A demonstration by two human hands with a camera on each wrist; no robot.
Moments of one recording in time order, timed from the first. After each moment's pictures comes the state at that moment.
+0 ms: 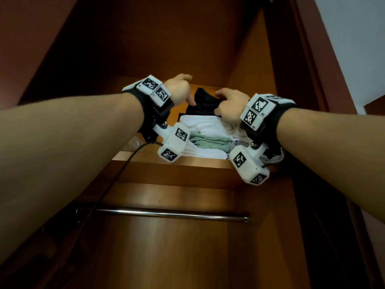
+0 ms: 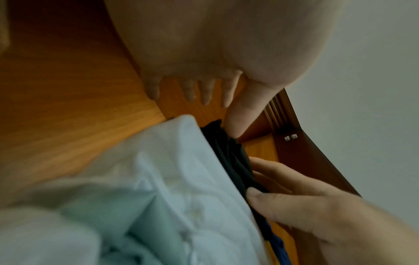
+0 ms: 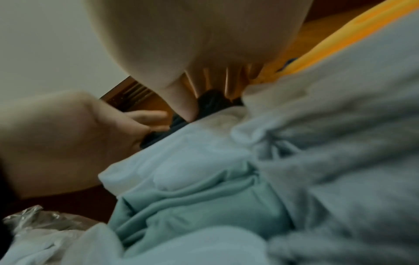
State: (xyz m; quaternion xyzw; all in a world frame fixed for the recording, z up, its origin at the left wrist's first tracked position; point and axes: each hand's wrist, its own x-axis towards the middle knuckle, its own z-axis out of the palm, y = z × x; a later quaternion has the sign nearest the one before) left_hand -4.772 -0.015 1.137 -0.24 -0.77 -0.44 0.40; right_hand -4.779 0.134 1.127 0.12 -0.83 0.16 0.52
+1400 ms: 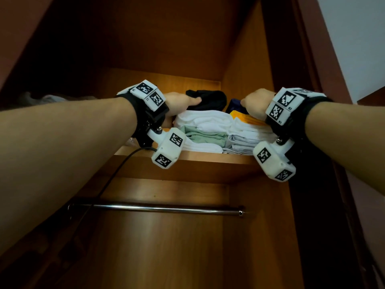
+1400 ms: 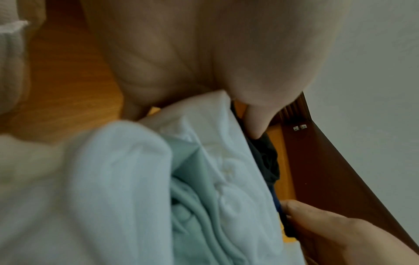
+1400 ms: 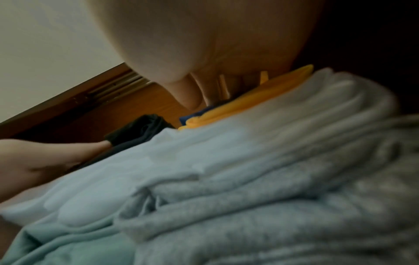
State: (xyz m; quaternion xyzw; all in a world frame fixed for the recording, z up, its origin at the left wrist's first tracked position) left_hand -4.828 -0.016 1.126 -0.26 -0.79 -0.52 0.22; right_hand -4.766 0.180 1.129 -0.10 -0.86 -0.20 0.45
